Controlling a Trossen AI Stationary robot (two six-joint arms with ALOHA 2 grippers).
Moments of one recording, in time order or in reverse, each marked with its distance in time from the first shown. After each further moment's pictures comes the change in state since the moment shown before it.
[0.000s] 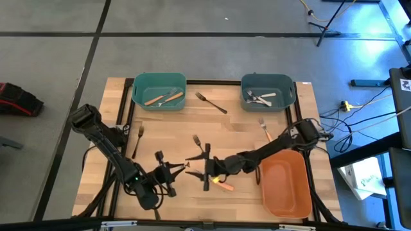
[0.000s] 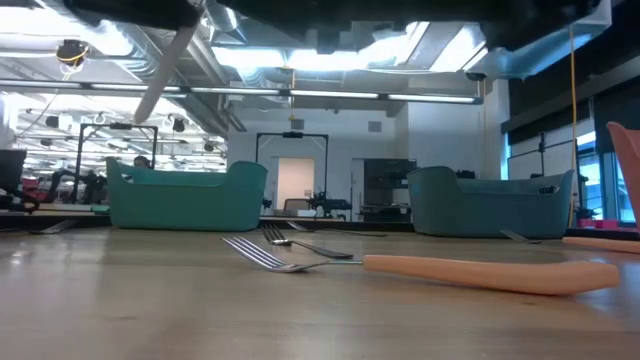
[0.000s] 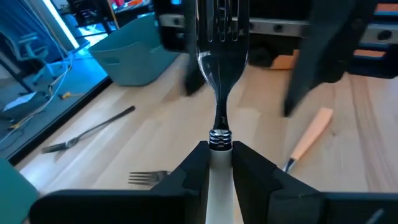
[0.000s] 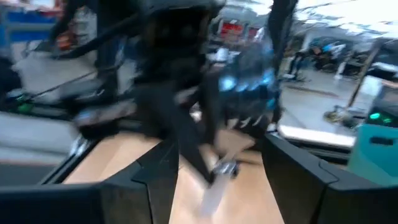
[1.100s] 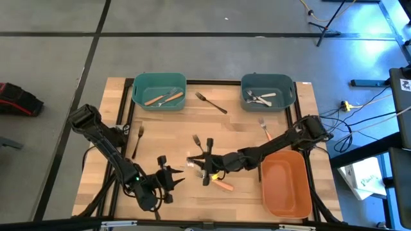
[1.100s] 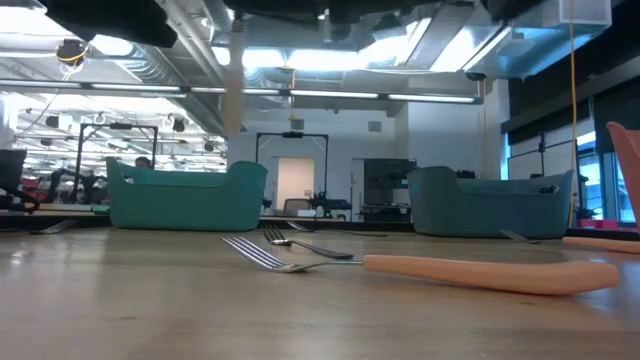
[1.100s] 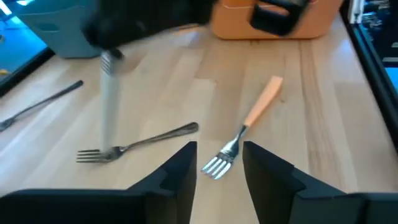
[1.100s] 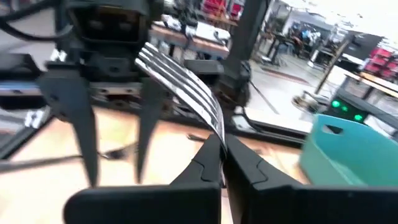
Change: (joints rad) left arm -0.011 0.002 0.000 0.005 0.208 -0.037; right arm -0.015 -0.090 0.023 -0.233 0.082 -0.072
